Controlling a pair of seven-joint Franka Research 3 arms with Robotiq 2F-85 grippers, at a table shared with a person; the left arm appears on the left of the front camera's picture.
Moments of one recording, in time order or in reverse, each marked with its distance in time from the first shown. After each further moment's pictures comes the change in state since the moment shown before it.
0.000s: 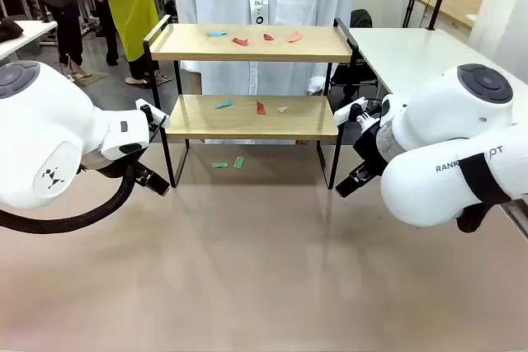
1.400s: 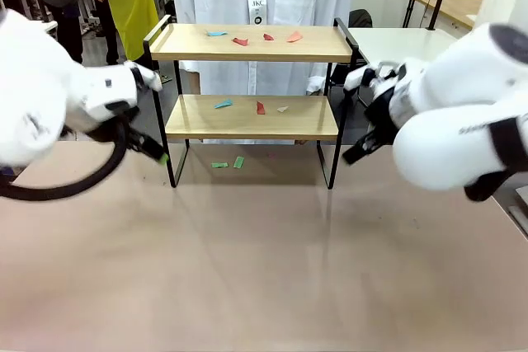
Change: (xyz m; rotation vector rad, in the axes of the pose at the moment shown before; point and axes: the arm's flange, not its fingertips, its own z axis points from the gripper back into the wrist) left arm 0.047 0.036 0.070 -0.091 -0.075 0.039; right arm 0.037 -0.036 0.065 -0.025 -0.115 -0.049
